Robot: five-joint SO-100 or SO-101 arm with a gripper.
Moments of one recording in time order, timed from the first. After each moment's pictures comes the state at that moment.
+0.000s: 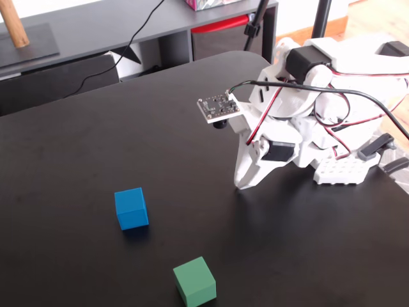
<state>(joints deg) -0.5 188.8 176.6 78.4 -81.4</state>
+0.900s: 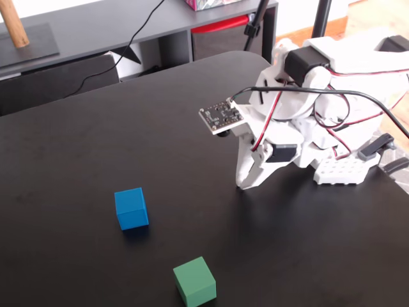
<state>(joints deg) -2.6 182.7 173.8 76.0 -86.0</state>
